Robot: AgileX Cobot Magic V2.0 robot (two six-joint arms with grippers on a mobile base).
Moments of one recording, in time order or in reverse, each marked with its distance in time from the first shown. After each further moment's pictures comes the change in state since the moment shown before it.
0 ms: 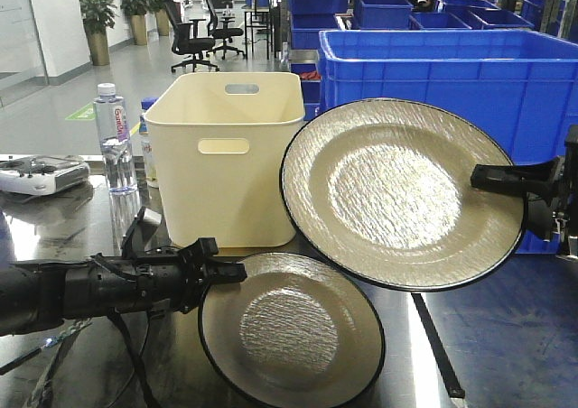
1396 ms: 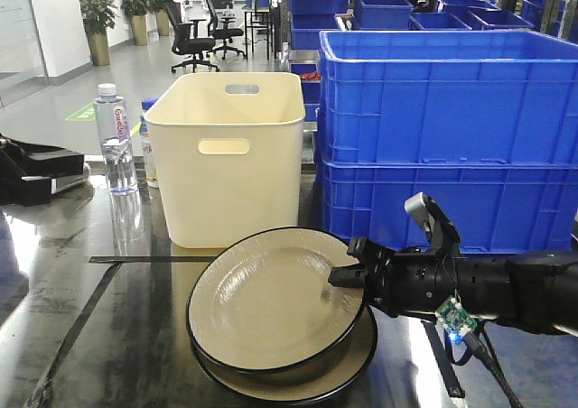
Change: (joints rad) left arm 0.273 -0.581 0.000 0.568 -0.030 0.145; right arm 0.469 0.283 0.000 -0.083 -0.546 -0.140
